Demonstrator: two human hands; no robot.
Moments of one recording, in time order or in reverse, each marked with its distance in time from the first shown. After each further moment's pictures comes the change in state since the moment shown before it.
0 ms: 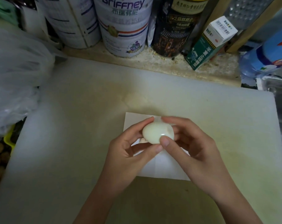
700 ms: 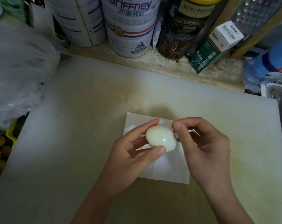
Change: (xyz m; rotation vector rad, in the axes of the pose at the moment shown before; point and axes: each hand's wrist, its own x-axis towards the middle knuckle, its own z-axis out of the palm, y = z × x) left_hand -0.001 0.003 0.003 -0.069 -0.044 -0.075; right_hand 0.011 -0.004 0.001 -0.156 0.325 -0.037
